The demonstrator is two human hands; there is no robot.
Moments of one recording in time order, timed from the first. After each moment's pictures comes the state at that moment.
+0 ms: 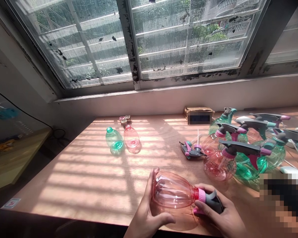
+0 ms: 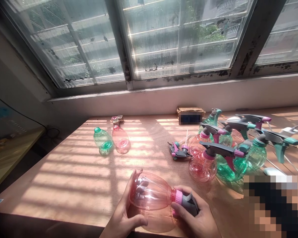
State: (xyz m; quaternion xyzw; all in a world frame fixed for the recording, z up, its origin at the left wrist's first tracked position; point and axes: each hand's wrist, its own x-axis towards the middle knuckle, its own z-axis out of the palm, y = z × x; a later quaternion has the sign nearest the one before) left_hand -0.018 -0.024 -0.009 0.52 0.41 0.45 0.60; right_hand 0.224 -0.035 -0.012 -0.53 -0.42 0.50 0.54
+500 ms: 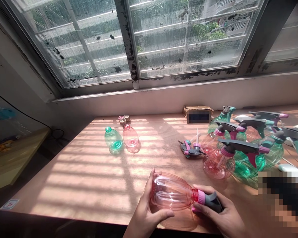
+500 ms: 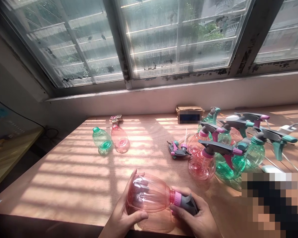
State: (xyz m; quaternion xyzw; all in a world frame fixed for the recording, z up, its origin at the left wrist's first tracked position) left_hand -0.018 -0.024 -0.003 0.52 0.43 0.45 0.59; right_hand 0.230 -0.037 -0.025 -0.52 -0.43 0.51 0.54
